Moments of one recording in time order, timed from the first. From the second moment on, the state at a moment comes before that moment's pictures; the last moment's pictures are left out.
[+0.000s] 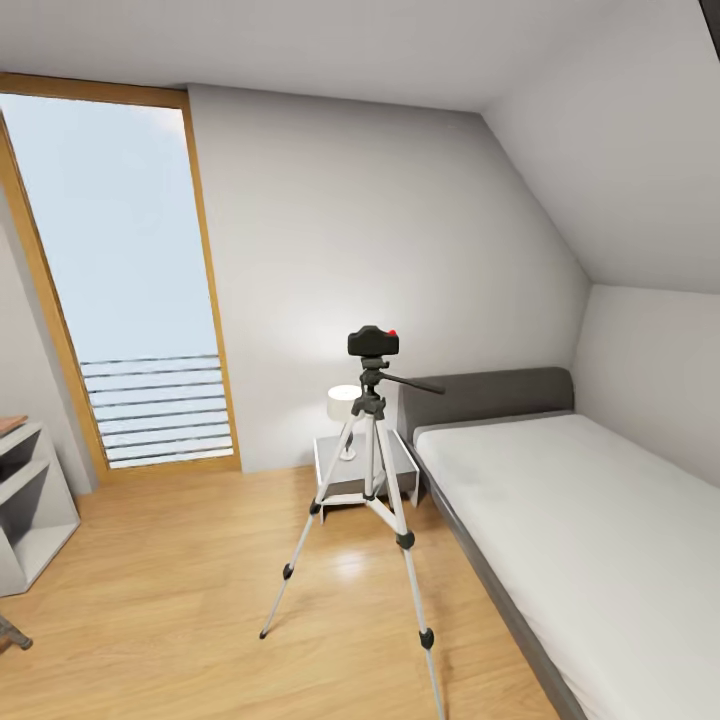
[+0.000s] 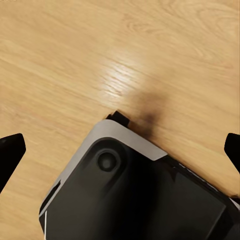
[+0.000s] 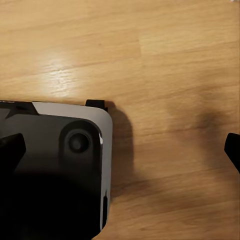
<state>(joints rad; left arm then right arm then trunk) -0.23 0.03 -0.35 -0.02 0.93 -0.03 0.18 -0.15 -0.14 0.09 0.03 -0.05 -0.12 0.11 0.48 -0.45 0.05</state>
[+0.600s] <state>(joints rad) -0.23 0.03 -0.35 -0.02 0.93 -0.03 0.18 -0.15 -0.15 0.09 0.03 -0.05 -0.12 0.11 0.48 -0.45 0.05</state>
